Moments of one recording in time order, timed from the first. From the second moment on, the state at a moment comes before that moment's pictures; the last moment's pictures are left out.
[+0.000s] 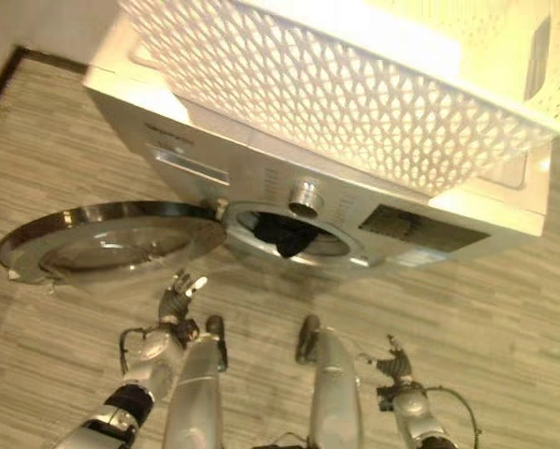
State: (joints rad) left arm -0.24 0.26 -0.26 0.79 -0.73 -0.27 0.07; right arm -0.09 -0.32 0.29 1.03 0.22 -0.19 -0.17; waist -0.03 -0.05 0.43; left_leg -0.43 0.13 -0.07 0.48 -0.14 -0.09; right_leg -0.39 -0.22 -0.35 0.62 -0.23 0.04
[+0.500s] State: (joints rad) left arm 0.00 0.27 -0.21 0.64 -0.67 -0.21 -0.02; right arm -0.08 -0.35 0.27 1.16 0.17 -0.15 -0.06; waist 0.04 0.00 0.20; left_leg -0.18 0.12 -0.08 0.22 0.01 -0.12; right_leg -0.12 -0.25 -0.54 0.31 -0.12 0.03
